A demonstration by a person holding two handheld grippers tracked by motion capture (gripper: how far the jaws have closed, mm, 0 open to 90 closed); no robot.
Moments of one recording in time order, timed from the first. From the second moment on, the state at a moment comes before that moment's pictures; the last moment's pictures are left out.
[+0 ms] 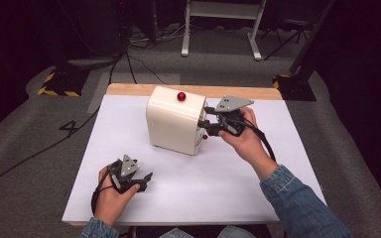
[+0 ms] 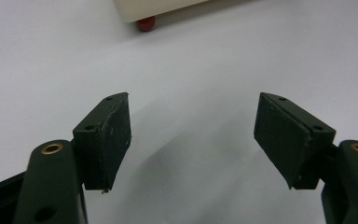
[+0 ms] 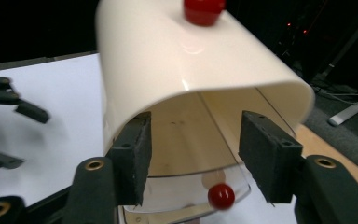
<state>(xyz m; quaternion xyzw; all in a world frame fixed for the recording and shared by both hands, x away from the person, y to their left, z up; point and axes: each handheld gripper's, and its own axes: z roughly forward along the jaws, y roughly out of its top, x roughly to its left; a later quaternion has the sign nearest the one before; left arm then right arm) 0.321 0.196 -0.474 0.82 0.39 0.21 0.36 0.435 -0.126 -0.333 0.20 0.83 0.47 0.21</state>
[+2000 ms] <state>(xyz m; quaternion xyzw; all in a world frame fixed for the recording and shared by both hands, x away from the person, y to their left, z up) 0.329 0.203 -0.482 0.83 0.41 0.17 0.34 0.407 -0.151 -0.453 0.25 0.85 0.45 0.14</state>
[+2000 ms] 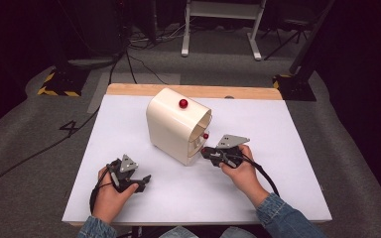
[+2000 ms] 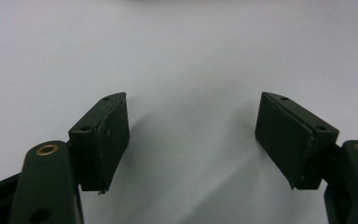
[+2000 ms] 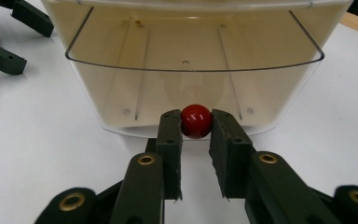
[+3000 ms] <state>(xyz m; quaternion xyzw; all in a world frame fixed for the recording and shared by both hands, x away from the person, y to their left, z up) 0.328 0.202 -0.483 0.83 0.41 0.17 0.34 0.344 -0.238 -0.448 0.28 0.85 0.43 0.14</state>
